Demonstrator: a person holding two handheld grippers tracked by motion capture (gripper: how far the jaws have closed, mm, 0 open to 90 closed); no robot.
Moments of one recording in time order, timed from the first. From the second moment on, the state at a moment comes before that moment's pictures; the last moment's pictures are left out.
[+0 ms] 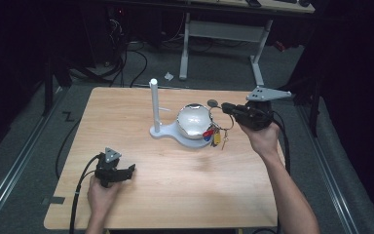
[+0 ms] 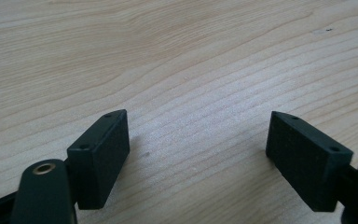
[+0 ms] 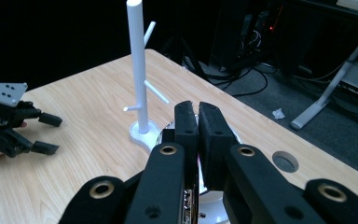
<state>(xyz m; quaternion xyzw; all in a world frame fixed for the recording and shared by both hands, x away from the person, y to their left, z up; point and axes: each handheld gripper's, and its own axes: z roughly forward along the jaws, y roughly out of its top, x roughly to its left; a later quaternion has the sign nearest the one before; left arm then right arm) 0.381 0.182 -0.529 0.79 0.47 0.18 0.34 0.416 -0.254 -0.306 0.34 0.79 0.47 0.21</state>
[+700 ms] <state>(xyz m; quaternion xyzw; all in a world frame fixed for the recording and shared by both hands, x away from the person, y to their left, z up) 0.381 0.182 -0.529 0.79 0.47 0.18 0.34 0.443 -0.238 -0.299 0.34 0.79 0.47 0.21</state>
